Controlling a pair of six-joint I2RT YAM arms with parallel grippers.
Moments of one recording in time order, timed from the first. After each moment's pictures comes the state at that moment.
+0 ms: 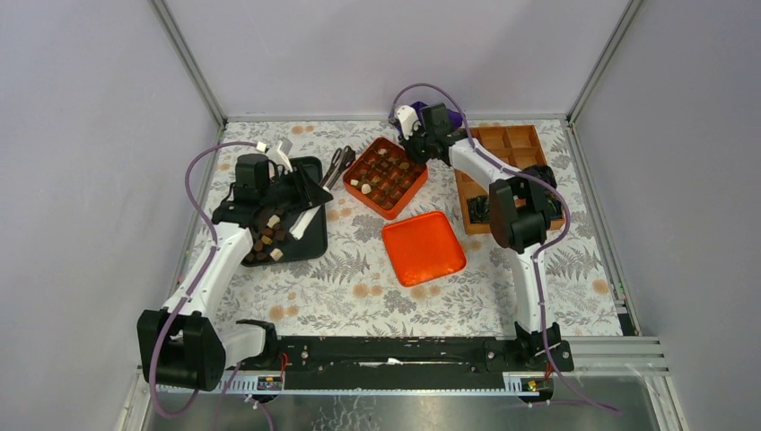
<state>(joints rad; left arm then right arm) -0.10 1.18 0.92 -0.31 0.54 -0.51 0.40 2.31 1.91 -0.36 -0.28 -0.42</state>
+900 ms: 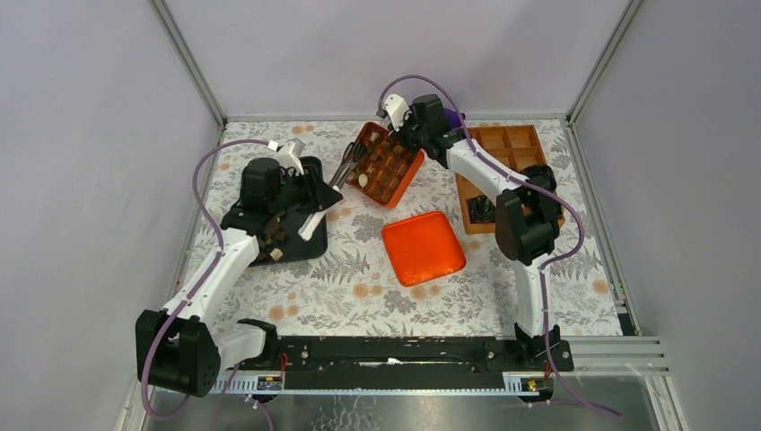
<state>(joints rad) -0.19 1.15 0.86 -0.17 0.49 -0.48 0.48 2.14 1.83 -0.23 -0.16 -0.52</state>
